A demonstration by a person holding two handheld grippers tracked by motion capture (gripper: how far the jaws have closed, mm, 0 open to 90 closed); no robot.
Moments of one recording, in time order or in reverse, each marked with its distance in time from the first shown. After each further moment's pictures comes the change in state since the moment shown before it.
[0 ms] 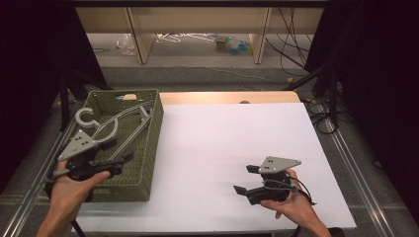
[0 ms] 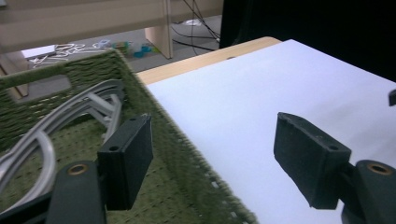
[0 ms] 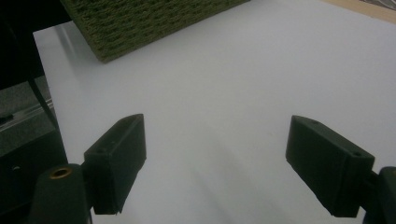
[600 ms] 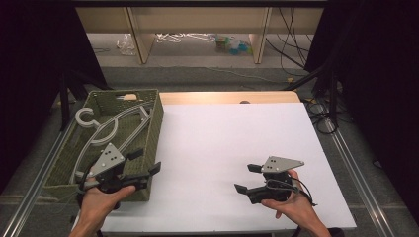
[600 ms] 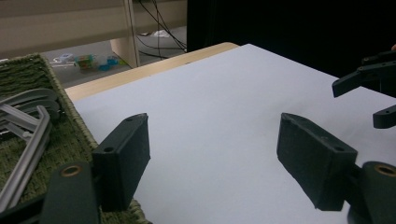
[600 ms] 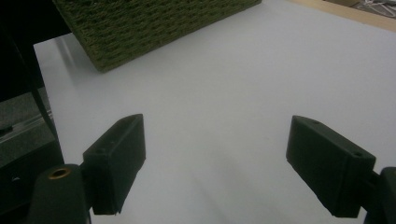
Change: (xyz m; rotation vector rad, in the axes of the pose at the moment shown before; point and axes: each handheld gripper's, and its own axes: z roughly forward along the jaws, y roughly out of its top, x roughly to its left) left arm -0.040 -0.024 0.028 -0.045 -0.117 0.025; right arm -0.002 -0.003 -0.002 -0.040 -0.009 0.022
